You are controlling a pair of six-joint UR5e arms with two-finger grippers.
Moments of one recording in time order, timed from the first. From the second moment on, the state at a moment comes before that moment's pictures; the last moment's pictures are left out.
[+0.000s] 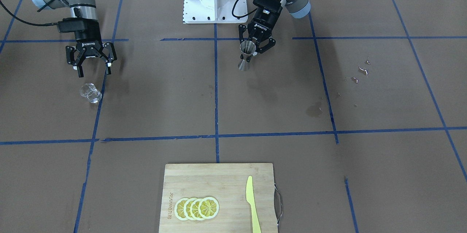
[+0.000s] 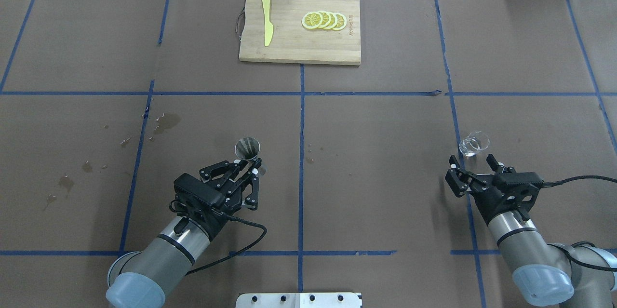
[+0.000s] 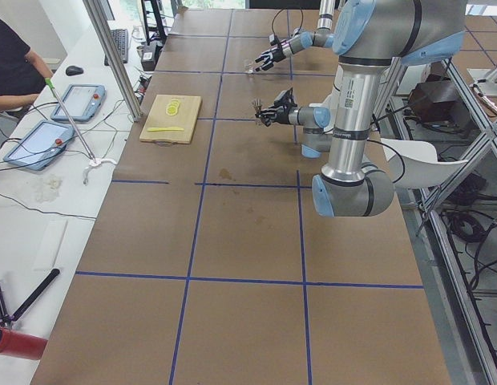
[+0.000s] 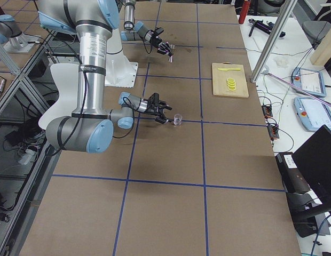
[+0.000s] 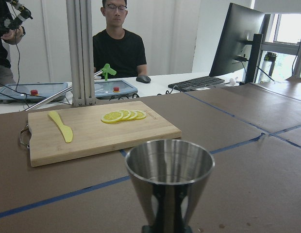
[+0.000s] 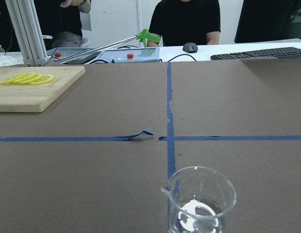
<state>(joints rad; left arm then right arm) -0.09 -1.91 -1.63 -2.88 -0.72 -0.62 0.12 -1.69 1.70 -0.61 0.56 1.38</state>
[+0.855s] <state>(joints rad) -0.09 -1.91 -1.63 -2.88 -0.72 -0.62 0.13 -1.64 1.61 -0.61 0.53 1.38</state>
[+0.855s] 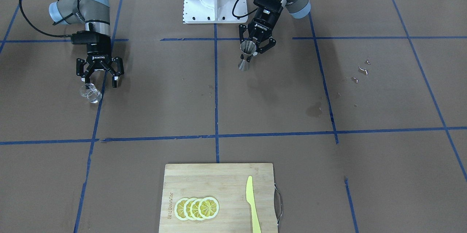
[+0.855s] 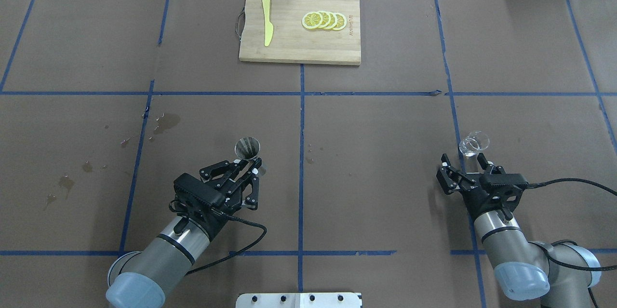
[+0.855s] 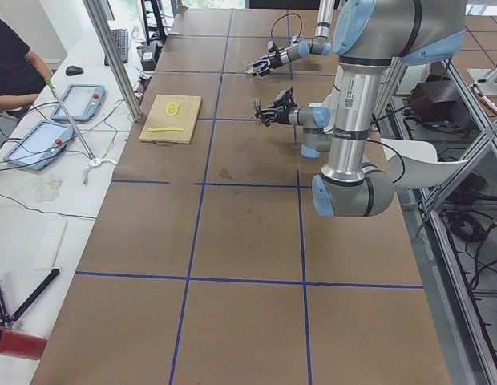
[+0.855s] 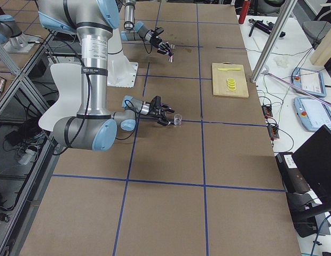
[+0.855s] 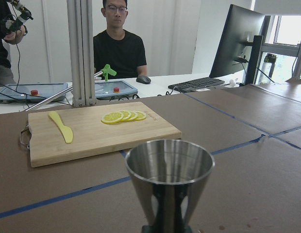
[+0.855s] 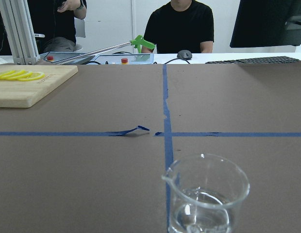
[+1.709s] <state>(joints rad) -0.09 -1.91 -1.63 -2.88 -0.72 -0.62 0.16 -1.64 1.60 -0.61 0.54 1.38</state>
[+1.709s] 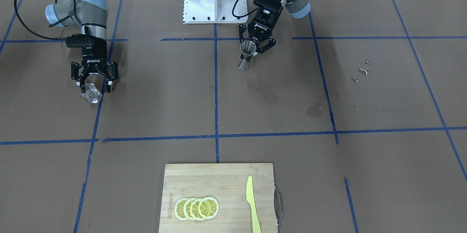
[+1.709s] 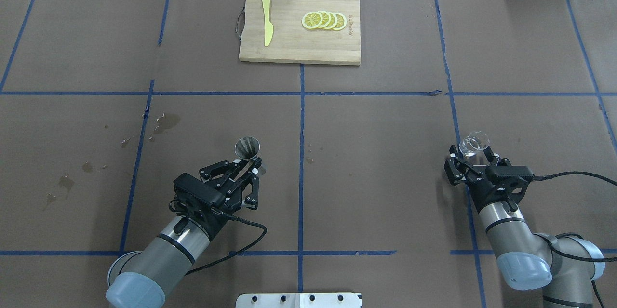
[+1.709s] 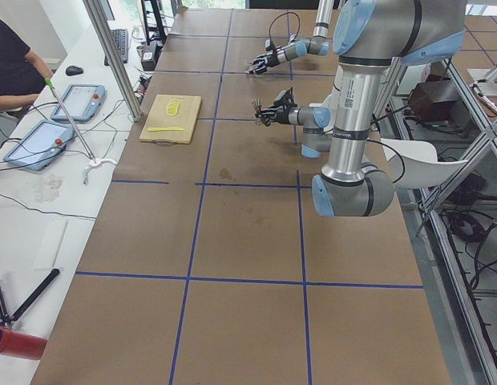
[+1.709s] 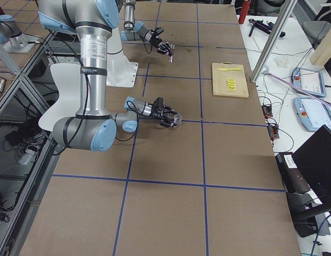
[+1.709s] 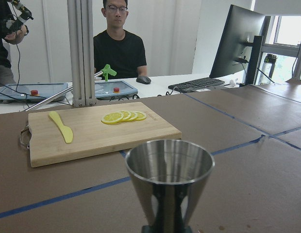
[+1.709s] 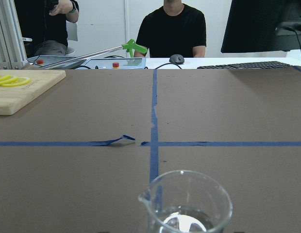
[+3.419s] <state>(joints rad) -0.09 -1.91 -1.63 -2.88 -0.72 -0.62 0.18 -1.63 1.59 -0.61 0.55 1.38</state>
